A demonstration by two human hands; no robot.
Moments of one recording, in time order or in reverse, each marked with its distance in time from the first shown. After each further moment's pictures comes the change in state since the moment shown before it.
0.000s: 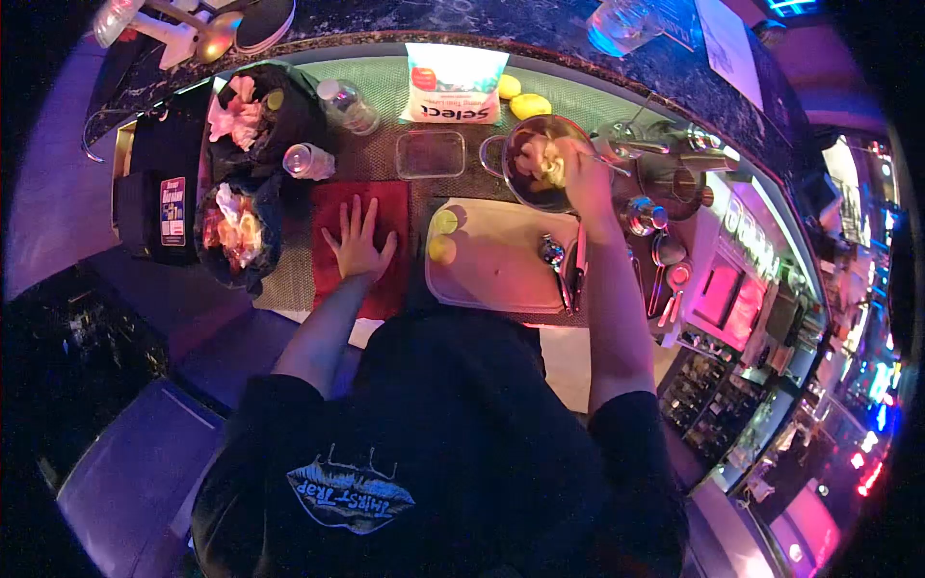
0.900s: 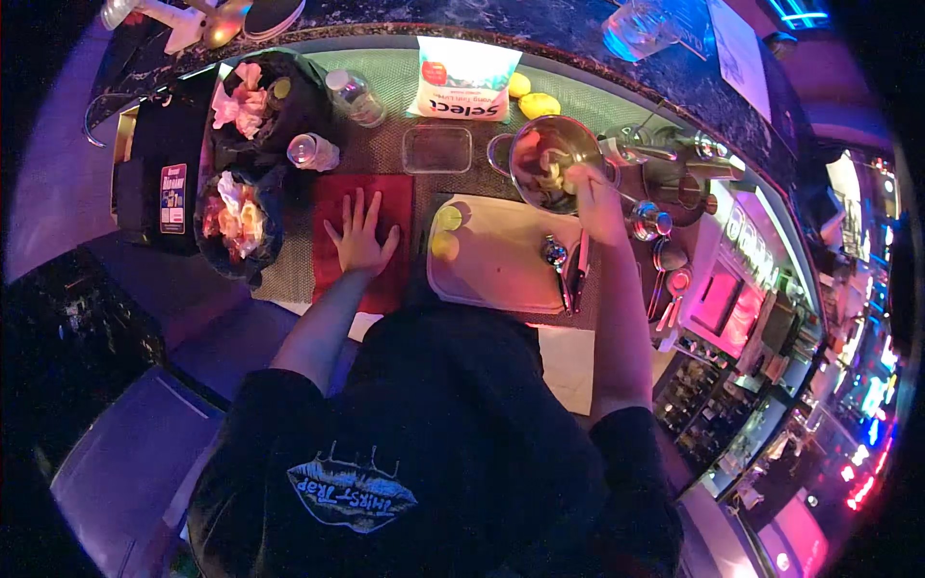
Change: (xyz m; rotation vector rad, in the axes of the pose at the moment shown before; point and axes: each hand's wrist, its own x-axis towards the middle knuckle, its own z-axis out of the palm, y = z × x) left_hand -0.002 -0.006 0.005 -0.013 0.028 0.017; right_hand -0.032 0.006 -0.026 0.099 -0.161 0.048
